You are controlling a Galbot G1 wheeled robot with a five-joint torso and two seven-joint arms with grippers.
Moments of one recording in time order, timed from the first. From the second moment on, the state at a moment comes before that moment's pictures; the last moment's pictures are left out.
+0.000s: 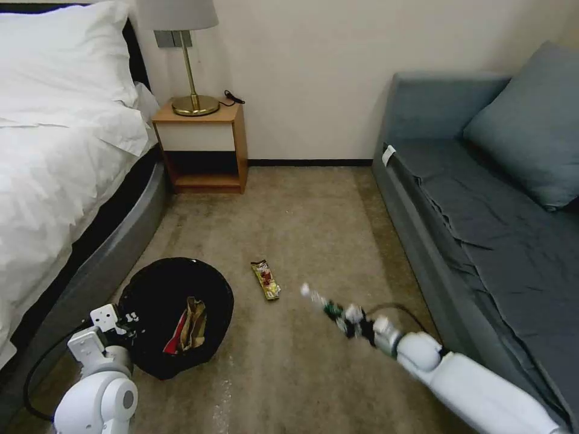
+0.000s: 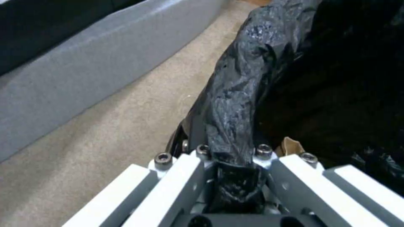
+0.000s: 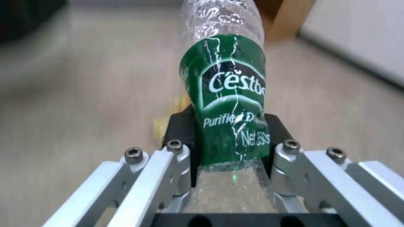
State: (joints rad) left arm 1.50 -1.46 -0.79 -2.11 -0.43 0.55 -0.34; right arm -0.76 0.85 -0.33 1.45 0.45 0.12 -0.15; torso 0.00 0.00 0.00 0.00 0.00
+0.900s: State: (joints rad) left arm 1.51 -1.50 -0.74 -2.15 -0.38 0.56 -0.33; right arm -0.45 1.22 -0.90 1.63 0.69 -0.04 0.35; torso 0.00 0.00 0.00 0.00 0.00
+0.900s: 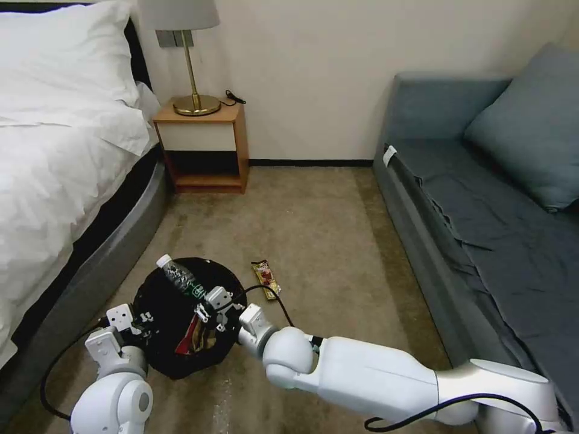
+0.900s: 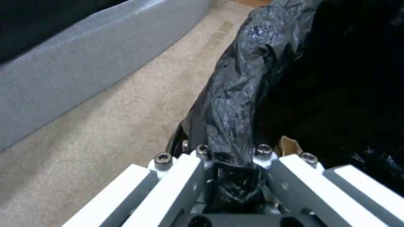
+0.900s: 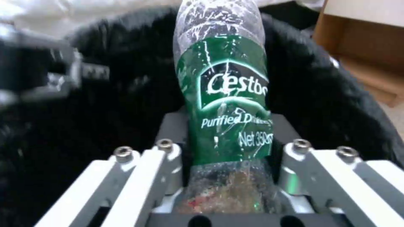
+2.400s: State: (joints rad) left arm 1.50 -1.49 -0.79 -2.15 -0.43 0.55 -0.33; right arm -1.40 1.15 0.15 2.26 0.08 -0.06 0.49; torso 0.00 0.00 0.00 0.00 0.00
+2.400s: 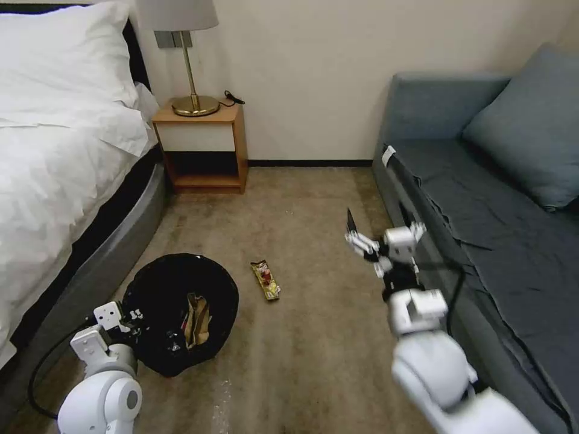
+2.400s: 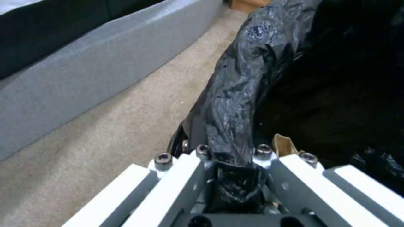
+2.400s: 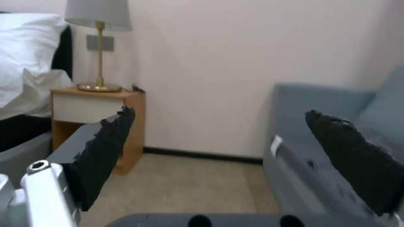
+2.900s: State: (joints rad) left arm 1.50 -1.49 -0.80 -2.16 -0.43 0.55 -0.33; right arm -1.47 1.25 0.10 2.22 0.01 0.01 0.46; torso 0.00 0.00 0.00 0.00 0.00
